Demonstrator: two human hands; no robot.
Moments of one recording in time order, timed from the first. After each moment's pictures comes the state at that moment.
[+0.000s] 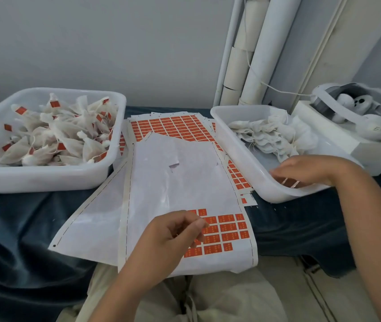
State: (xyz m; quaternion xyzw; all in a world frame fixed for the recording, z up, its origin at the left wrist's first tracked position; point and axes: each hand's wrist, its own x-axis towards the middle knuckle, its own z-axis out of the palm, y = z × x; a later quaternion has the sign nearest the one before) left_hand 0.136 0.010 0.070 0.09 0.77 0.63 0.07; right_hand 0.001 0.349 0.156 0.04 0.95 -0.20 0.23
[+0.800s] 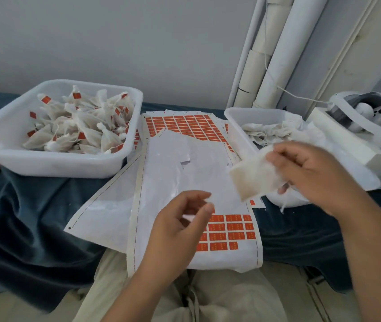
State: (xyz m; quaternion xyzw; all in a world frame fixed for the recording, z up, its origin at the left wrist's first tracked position) left_hand 0.147 0.023 0.074 0.03 0.76 0.64 -0.07; right_hand 0.084 0.270 0.181 -0.15 0.92 -0.37 -0.08
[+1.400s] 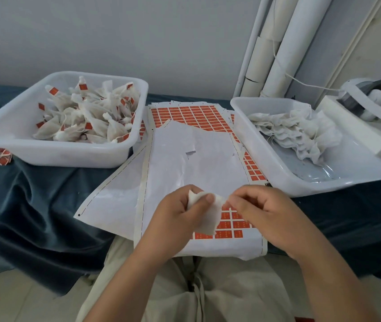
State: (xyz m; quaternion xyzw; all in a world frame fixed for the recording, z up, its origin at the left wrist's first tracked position) left_hand 0.143 0.012 0.070 0.03 0.77 0.63 0.01; right_hand 0.134 0.218 0.117 -0.11 0.89 -0.44 0.09
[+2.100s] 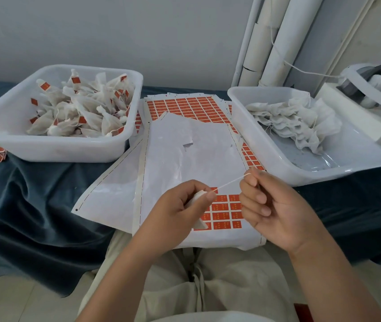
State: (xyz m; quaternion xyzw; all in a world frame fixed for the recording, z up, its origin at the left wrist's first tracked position) left_hand 0.143 0.007 0.068 0.11 0.75 0.64 0.06; right_hand 0.122 0.229 0.096 -0.07 0.49 -0.84 0.23
